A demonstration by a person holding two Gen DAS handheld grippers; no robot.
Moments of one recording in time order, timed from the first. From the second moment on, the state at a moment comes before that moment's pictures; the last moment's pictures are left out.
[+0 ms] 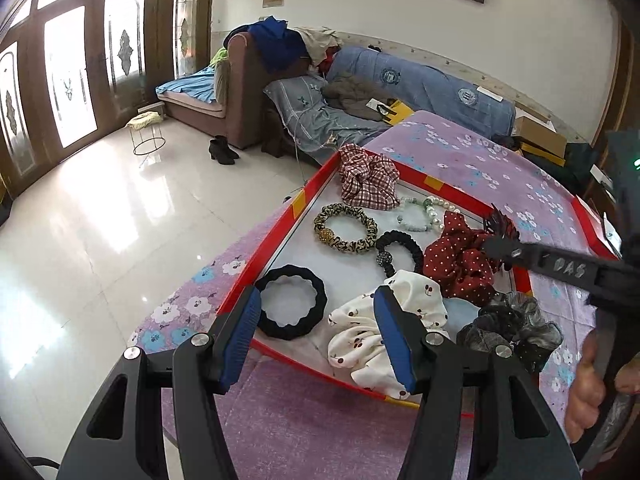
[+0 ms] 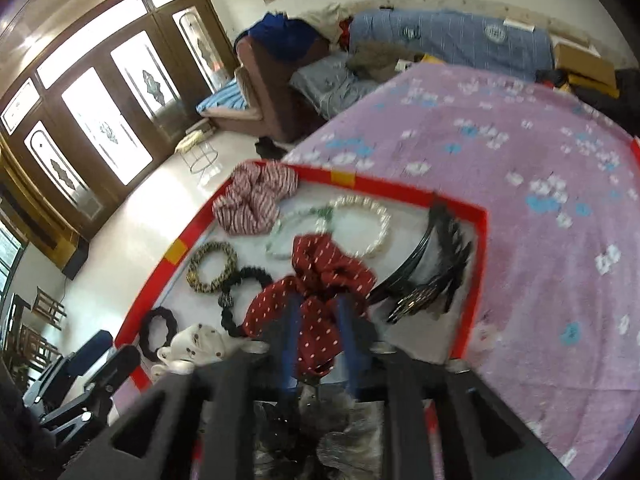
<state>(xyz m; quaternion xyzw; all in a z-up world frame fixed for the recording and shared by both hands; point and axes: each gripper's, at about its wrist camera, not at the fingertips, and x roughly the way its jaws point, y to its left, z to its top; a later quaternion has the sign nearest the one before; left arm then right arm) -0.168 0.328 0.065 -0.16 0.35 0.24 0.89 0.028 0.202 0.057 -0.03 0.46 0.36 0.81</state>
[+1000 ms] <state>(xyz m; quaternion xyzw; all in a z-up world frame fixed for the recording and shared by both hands) -0.022 0.351 0.035 -0.09 0.48 0.10 0.87 0.043 0.200 0.025 -0.05 0.49 0.32 0.81</state>
